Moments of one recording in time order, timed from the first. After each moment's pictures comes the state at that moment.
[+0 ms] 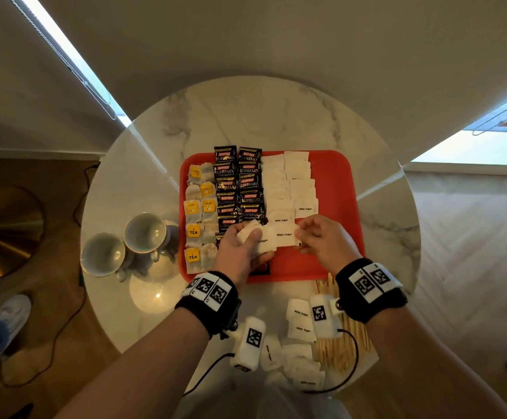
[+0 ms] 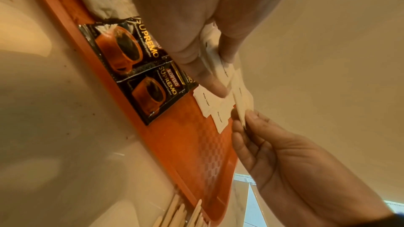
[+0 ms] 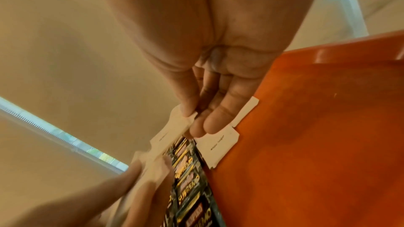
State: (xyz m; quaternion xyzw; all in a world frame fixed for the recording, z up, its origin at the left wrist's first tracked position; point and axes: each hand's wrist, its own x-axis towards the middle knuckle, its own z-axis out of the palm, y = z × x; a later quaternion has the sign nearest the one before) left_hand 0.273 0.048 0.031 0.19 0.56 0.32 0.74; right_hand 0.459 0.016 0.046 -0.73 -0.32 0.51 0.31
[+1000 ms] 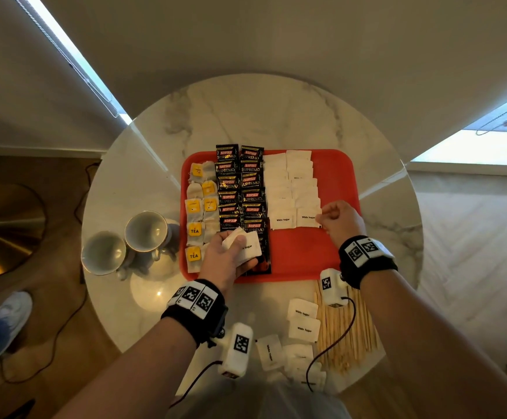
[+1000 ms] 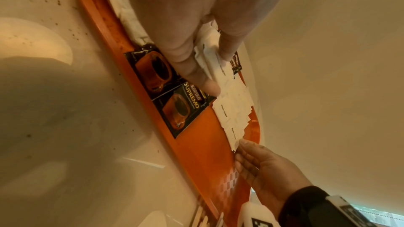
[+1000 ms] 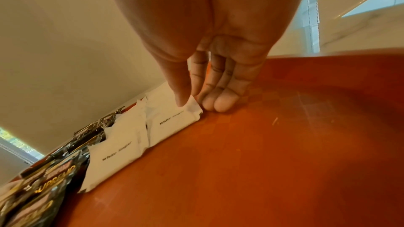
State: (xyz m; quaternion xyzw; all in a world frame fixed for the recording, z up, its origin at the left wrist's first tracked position) left_hand 0.247 0.043 0.025 0.18 0.61 0.30 0.71; right_hand 0.509 0.042 -0.003 -0.85 -0.32 0.35 0.23
